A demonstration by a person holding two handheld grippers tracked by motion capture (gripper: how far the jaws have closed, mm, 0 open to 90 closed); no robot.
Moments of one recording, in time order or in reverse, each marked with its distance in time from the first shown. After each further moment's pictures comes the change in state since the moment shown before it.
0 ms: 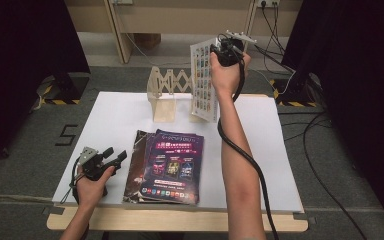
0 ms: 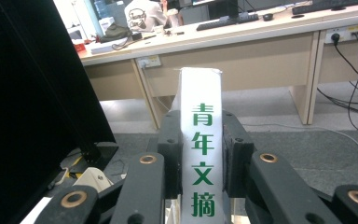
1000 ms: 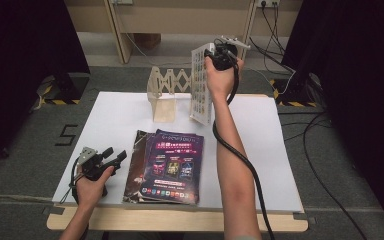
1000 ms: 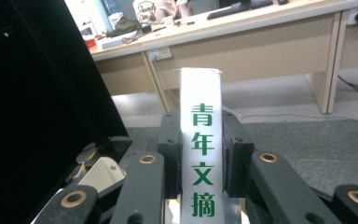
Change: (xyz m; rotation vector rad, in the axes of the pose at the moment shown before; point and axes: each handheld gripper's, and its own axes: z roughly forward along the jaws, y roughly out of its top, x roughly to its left) left arm 0.002 0.000 -0.001 -0.003 -0.009 -0.014; right arm 0.002 -0.017 0.017 0.017 0.042 0.030
